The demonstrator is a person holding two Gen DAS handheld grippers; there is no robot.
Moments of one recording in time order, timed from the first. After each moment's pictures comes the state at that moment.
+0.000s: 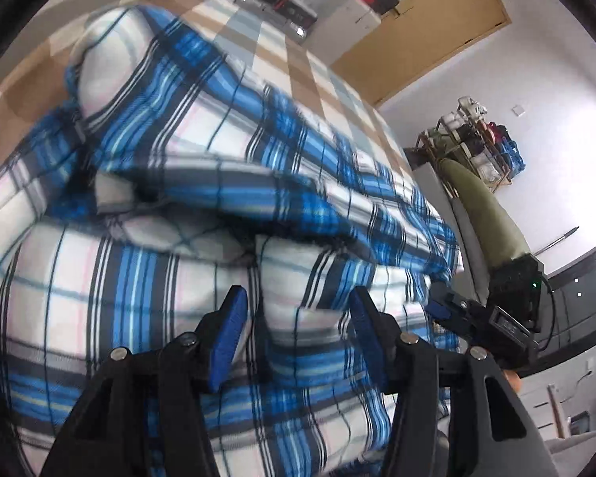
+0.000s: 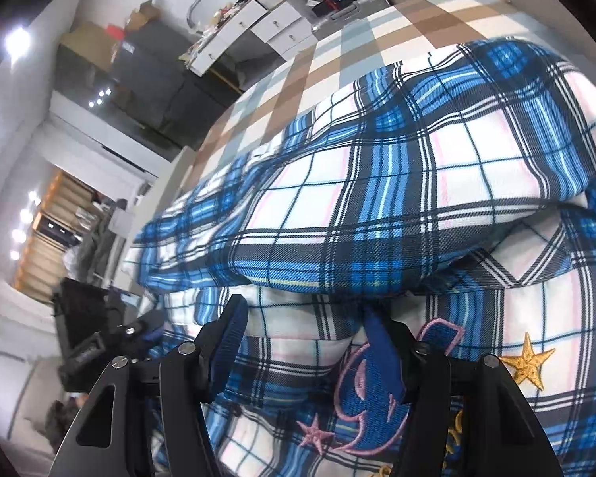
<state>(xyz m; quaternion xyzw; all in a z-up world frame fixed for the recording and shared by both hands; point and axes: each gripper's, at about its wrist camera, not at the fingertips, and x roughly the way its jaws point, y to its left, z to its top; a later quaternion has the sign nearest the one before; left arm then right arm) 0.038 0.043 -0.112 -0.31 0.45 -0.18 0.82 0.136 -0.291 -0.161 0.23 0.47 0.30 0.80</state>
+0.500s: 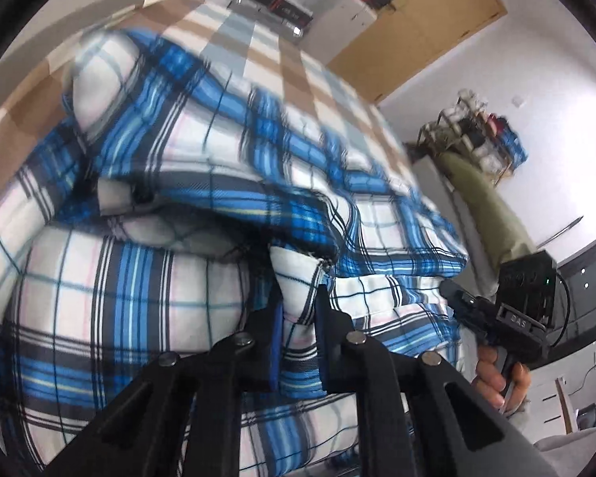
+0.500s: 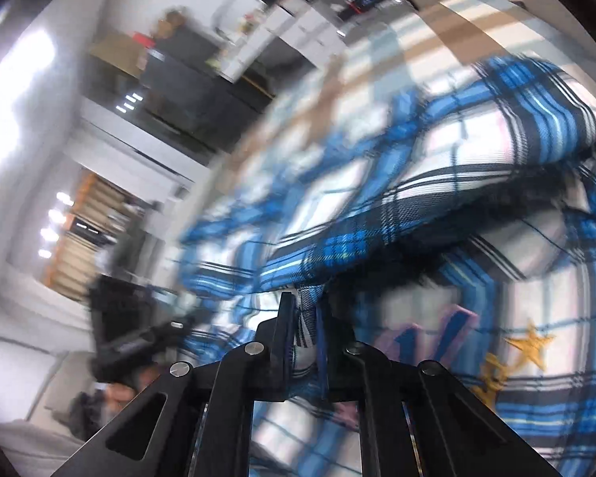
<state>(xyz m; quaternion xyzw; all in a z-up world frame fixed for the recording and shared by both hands) 0.039 0.030 -0.107 -0.28 0.47 -0.17 0.82 0.121 -0.293 -0.148 0.22 0.47 0.33 0.79</state>
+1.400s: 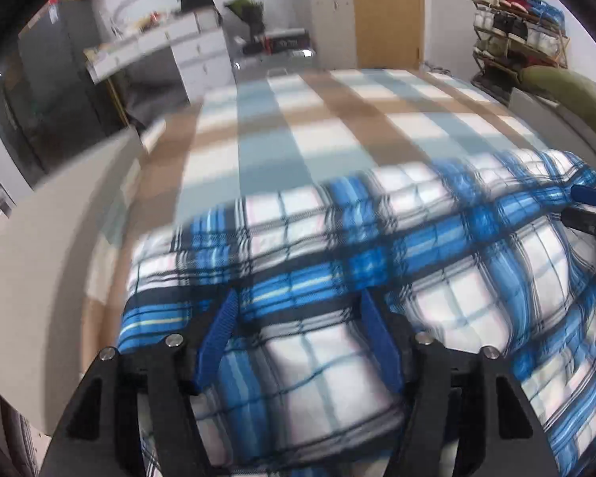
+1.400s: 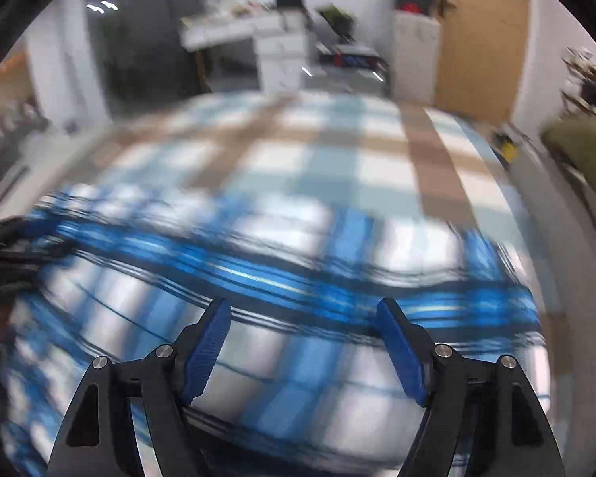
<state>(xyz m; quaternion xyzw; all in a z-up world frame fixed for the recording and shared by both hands) 0.129 0.027 -0.123 0.04 0.43 -0.06 0.90 0.174 -0.263 -0.141 -0.05 0.39 0.16 0.90</state>
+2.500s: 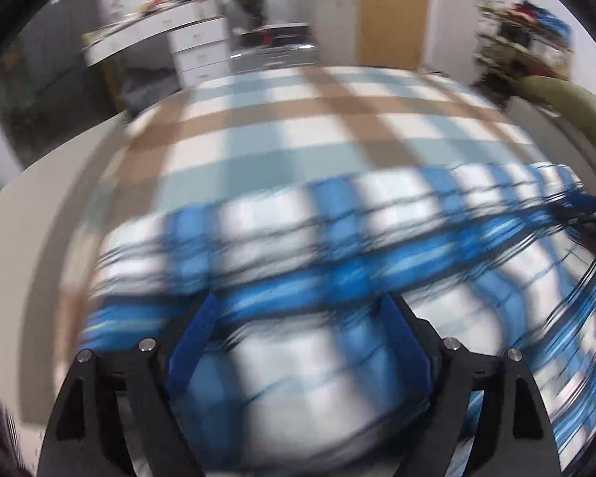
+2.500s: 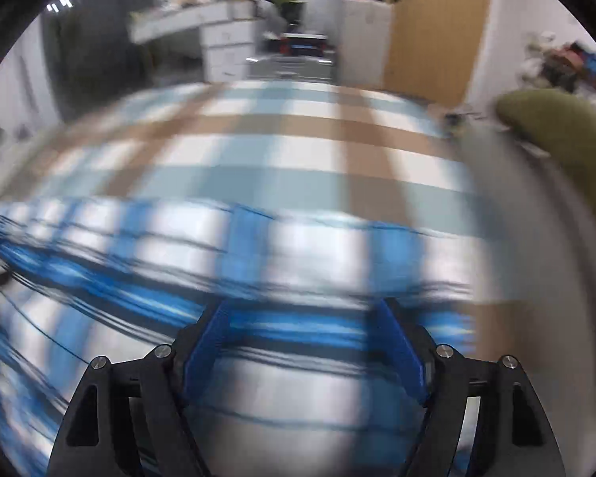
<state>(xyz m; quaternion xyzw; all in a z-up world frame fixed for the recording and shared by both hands) 0.131 0.024 -0.121 0.03 0.44 -0.03 0.90 0.187 -0.298 -0.145 -0.07 0.40 0.05 0.91</state>
